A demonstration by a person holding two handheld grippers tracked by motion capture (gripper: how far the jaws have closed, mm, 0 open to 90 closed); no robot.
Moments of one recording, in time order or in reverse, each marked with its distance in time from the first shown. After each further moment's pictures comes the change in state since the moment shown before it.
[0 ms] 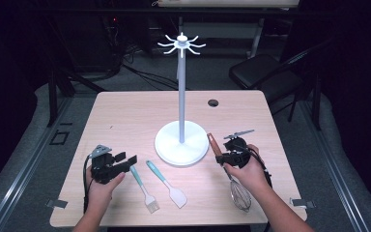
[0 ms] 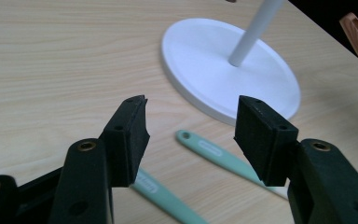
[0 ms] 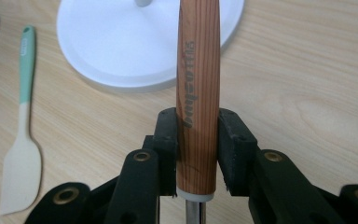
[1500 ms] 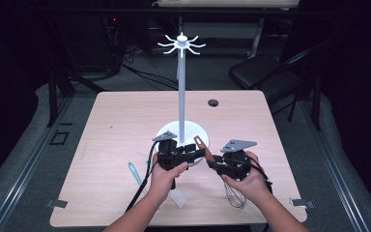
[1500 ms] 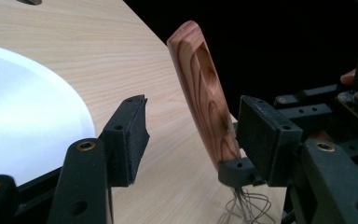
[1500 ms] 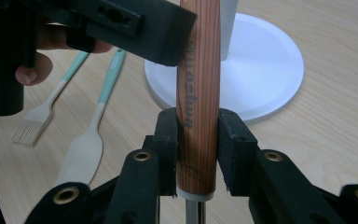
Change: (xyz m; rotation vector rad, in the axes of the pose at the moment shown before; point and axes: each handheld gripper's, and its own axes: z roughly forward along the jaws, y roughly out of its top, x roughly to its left) left arm -0.134 0.044 0.101 -0.004 -0.482 -0.053; right arm 0.029 -0.020 -0.028 -0.227 0.139 -0.293
